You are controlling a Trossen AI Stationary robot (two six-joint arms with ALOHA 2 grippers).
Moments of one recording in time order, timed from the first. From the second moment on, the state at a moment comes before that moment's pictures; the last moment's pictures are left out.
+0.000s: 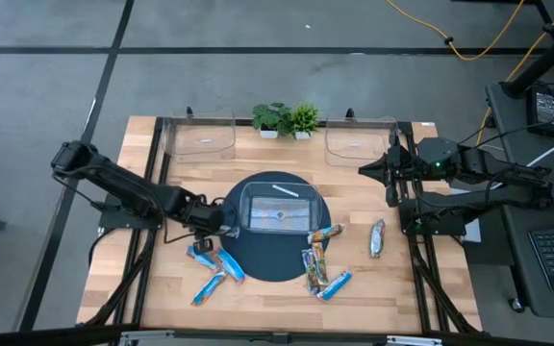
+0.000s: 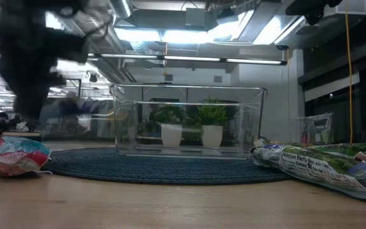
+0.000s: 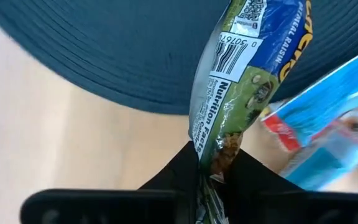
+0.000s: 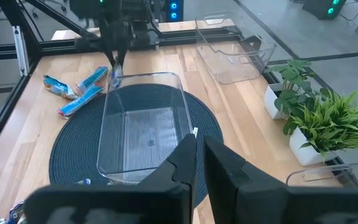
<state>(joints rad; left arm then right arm) -0.29 1.23 0.70 -0.74 -0.06 -0.58 -0.07 0.68 0.91 -0.66 0.09 0.04</state>
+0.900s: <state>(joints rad) -0.26 0.98 0.88 -0.82 -0.44 -0.80 -0.07 0.68 0.91 -0.65 0.09 0.04</state>
